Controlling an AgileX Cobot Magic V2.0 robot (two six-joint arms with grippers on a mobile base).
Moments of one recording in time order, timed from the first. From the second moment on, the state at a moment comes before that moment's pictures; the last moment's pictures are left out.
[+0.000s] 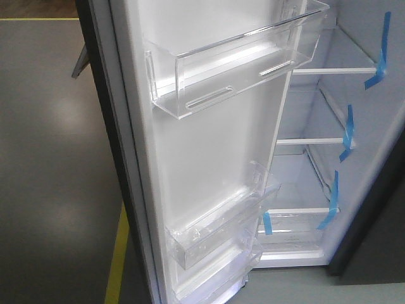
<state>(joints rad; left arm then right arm) 0.03 -0.01 0.02 0.24 0.08 -0.19 -0.04 1.64 -2.09 0.86 1.09 -0.64</state>
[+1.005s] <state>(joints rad) 0.03 -0.01 0.02 0.24 0.08 -0.19 0.07 1.92 -2.32 0.69 1.22 -0.58</state>
